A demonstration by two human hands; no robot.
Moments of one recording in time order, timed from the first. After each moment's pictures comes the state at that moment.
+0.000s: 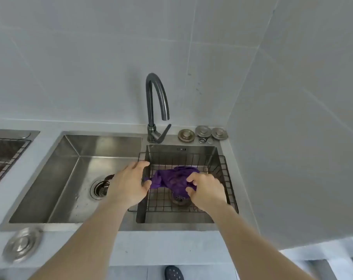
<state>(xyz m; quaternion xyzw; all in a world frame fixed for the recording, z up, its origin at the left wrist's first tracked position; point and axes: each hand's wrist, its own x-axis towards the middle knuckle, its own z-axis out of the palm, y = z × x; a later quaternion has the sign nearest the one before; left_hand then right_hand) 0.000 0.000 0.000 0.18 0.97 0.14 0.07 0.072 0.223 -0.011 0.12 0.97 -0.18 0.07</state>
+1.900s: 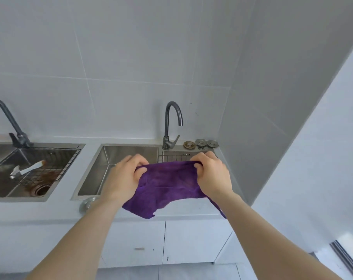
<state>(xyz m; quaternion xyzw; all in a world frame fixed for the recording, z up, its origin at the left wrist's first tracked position) 0.217 -0.169 0.144 0.21 0.91 0.33 -0.11 0.289 0.071 0.159 0.10 0.95 -0.20 -0.20</state>
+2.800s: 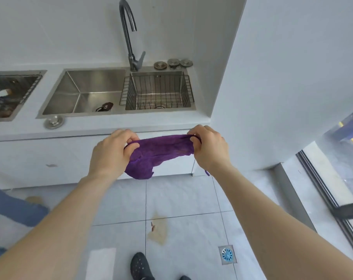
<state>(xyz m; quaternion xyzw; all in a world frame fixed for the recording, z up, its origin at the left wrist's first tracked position) 0.444 -0.064 0.031 0.20 0.95 0.24 -0.06 0.521 0.184 0.034 0.16 0.94 -0.27 -0.10</state>
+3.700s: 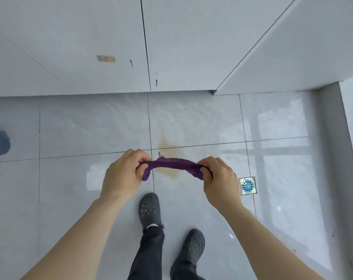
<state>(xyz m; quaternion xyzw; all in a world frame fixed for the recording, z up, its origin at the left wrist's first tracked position) 0.488 -0.197 -0.439 0.12 0.92 0.25 0.27 0.600 0.028 -0.416 0.29 0.90 -0.29 0.12</state>
